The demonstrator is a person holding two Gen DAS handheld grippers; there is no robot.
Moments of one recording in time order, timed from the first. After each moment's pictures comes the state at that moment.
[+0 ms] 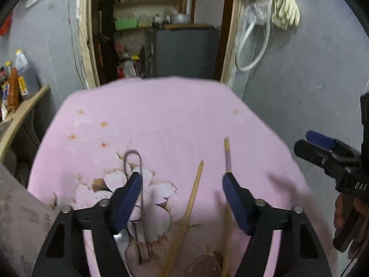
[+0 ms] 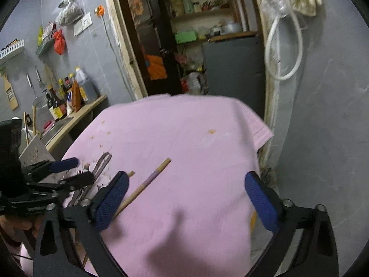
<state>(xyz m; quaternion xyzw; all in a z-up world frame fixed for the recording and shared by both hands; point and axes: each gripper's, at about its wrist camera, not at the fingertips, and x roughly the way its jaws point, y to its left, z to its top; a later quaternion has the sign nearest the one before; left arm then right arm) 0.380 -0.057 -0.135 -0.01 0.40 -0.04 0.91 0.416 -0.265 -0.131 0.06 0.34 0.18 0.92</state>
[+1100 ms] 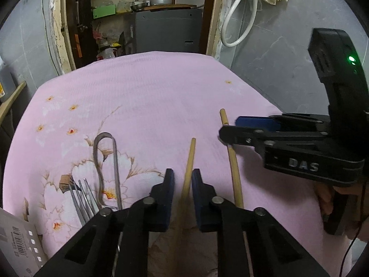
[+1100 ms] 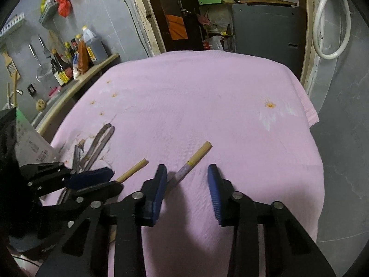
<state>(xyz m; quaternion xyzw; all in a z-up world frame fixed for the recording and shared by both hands) 0.398 -0.062 -0.168 0.00 0.44 -0.10 0.89 0.465 -0.178 -0.184 0.01 0.44 0.23 0.87</state>
